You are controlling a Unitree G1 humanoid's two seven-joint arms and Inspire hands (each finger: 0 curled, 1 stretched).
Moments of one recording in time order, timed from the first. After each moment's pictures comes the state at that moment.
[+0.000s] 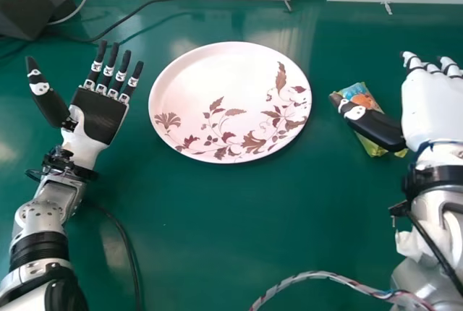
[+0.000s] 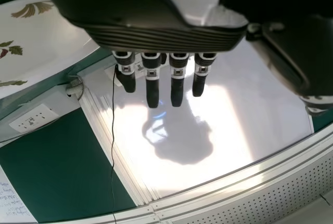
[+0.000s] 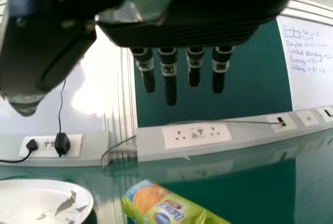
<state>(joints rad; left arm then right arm) -0.57 0.27 0.62 0.72 -0.92 0.44 -0.86 -0.14 -0.01 -0.11 -0.83 -1.74 0.16 0.81</state>
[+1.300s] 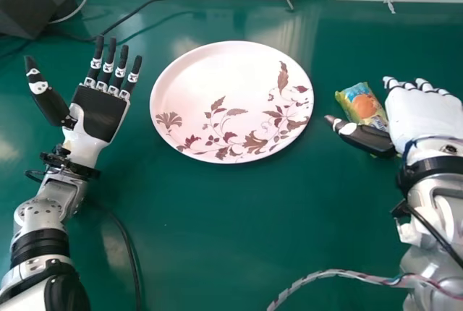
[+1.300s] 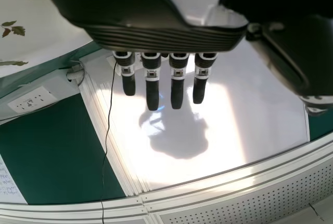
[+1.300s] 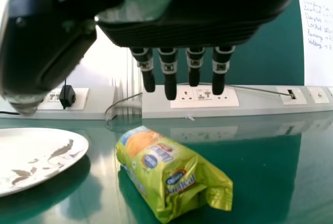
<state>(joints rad) -0.59 0.27 0.65 0.75 -0.96 0.52 -0.87 -0.14 -0.17 -0.12 -0.68 -1.63 0.19 0.84</state>
